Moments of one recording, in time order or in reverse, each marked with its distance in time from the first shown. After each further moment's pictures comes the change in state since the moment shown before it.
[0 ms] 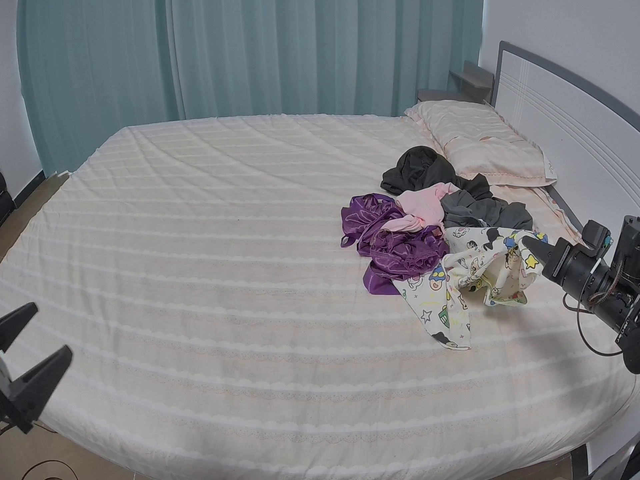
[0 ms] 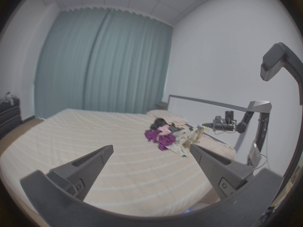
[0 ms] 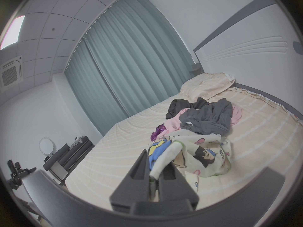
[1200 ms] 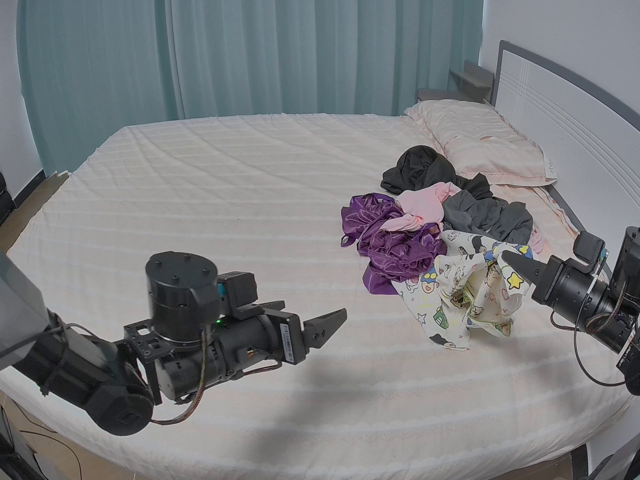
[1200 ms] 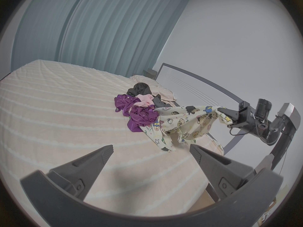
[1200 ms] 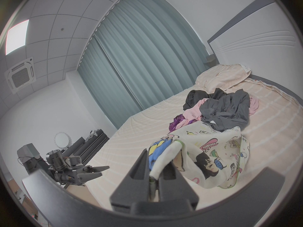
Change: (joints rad) left arm -0.557 1.255 -0.187 -0.788 0.291 -0.292; right arm 0.173 -0.077 0.059 0.008 -0.009 0.026
